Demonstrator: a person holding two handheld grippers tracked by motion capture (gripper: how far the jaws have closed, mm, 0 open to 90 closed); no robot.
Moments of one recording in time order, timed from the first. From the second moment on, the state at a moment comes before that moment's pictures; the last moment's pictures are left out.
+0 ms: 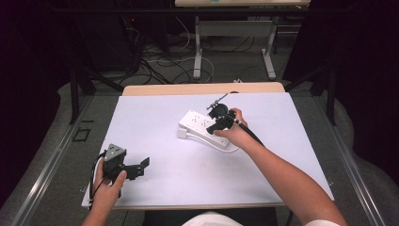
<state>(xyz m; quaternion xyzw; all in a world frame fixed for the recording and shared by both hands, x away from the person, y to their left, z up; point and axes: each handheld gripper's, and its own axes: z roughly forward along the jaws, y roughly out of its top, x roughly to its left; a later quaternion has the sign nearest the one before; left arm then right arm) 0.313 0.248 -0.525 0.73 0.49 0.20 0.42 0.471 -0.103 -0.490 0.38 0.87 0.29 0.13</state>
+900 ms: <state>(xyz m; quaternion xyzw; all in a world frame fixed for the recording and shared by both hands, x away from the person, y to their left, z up) 0.313 0.249 -0.525 0.73 0.49 0.20 0.42 0.483 -0.090 -0.505 0.39 0.87 0.29 0.10</state>
